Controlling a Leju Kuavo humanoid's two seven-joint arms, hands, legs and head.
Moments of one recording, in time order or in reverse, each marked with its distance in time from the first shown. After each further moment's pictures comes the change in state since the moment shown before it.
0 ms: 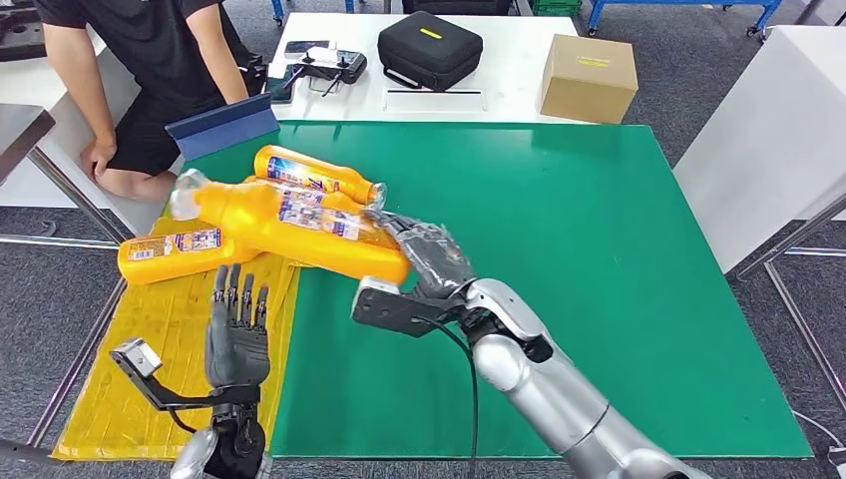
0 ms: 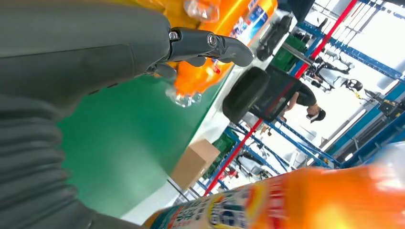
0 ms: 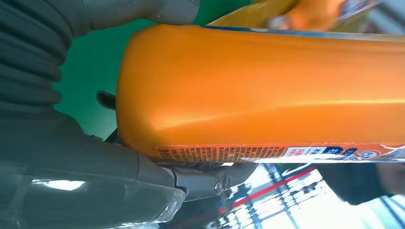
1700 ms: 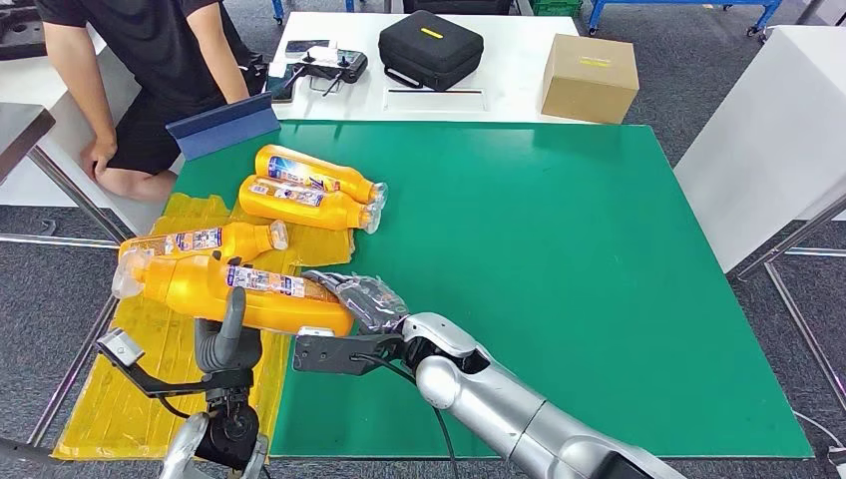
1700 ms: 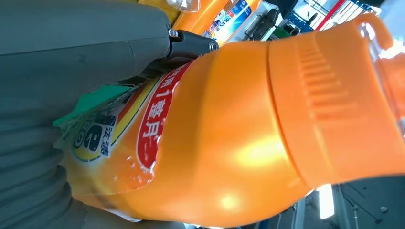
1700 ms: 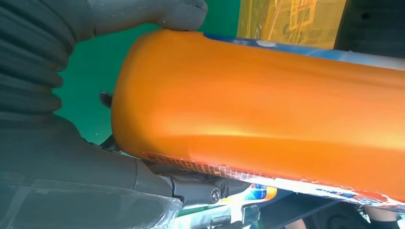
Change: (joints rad) left arm -0.081 -0.020 0.016 -0.002 0.119 -0.057 0.043; right arm -0.118 0.241 0.299 0.379 -0.166 0.038 -0.041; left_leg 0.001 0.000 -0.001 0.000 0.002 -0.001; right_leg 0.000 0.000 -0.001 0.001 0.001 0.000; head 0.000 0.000
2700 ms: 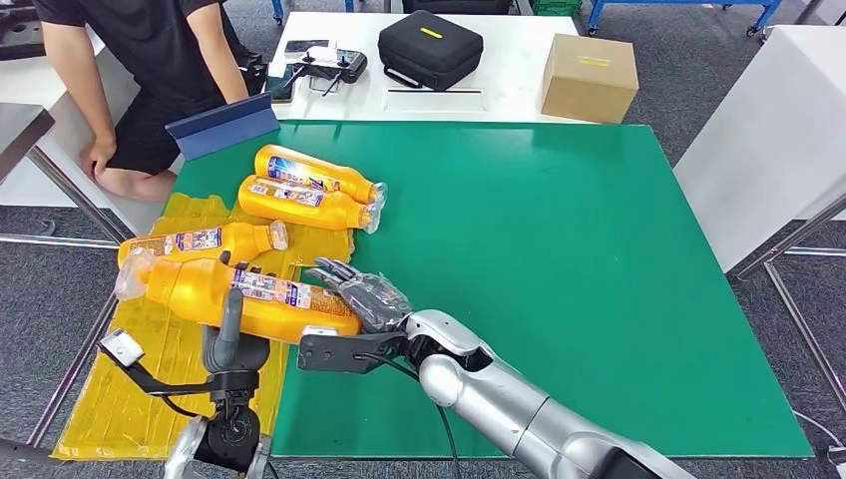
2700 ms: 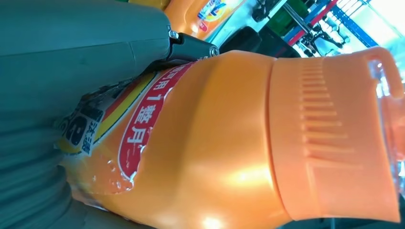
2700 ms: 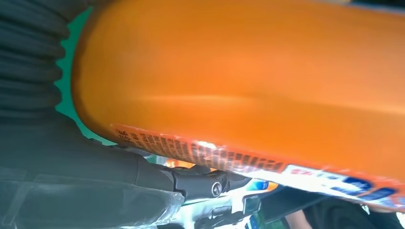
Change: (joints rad) left arm 0.015 -0.029 0.014 -0.030 0.081 -0.098 0.067; right arm -0.015 -0.017 0.010 0.006 -0.024 -0.064 -0.010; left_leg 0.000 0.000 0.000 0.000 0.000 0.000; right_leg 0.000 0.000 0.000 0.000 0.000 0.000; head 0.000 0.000
